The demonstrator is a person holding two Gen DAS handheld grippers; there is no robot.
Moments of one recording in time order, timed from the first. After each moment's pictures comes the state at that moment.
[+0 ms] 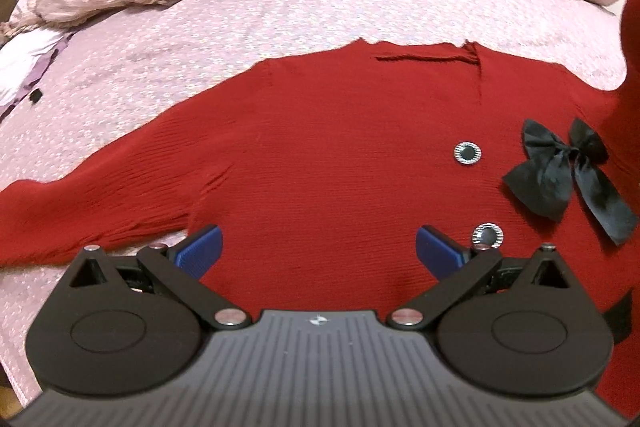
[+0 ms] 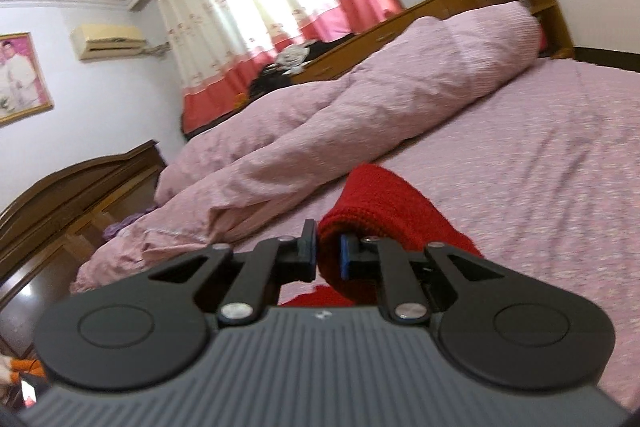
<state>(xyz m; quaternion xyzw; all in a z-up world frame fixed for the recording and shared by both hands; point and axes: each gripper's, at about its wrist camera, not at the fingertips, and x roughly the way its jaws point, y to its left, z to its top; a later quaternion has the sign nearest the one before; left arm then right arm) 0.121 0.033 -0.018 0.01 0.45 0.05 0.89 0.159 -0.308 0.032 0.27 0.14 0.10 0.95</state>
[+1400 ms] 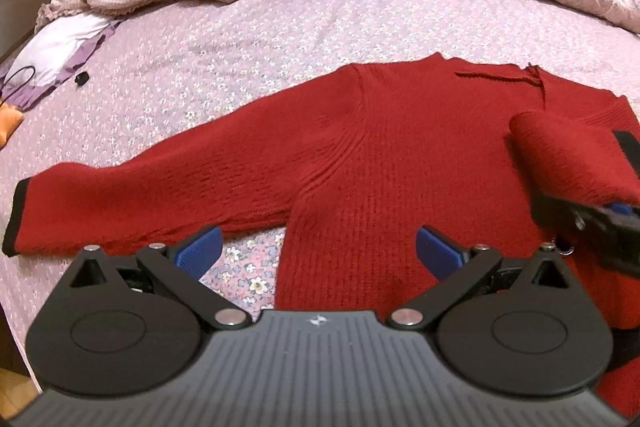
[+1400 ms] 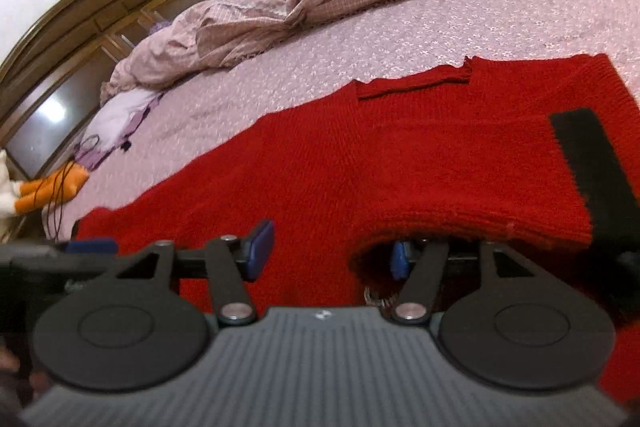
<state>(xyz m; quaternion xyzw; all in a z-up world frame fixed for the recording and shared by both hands) 0.107 0.089 -0.015 0.00 0.43 0.09 0.90 0.165 -0.125 -0.052 0.13 0.36 0.24 0.89</state>
